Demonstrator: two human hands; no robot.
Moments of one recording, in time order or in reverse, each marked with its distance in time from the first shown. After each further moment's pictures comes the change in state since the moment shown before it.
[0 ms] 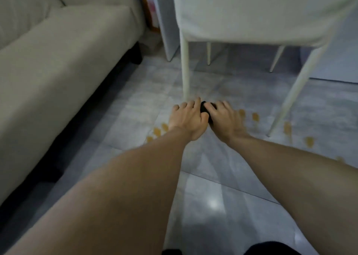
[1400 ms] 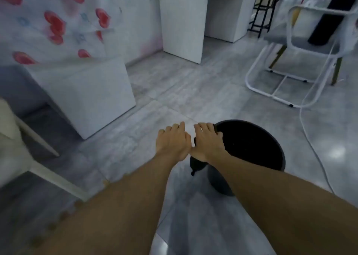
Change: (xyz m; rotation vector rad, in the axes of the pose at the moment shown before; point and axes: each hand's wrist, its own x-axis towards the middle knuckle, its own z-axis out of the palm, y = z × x) left_hand -0.082 0.496 -0.048 0.019 -0.056 1.125; right_hand -0.335 0.222 -0.297 -0.217 -0.026 1.413
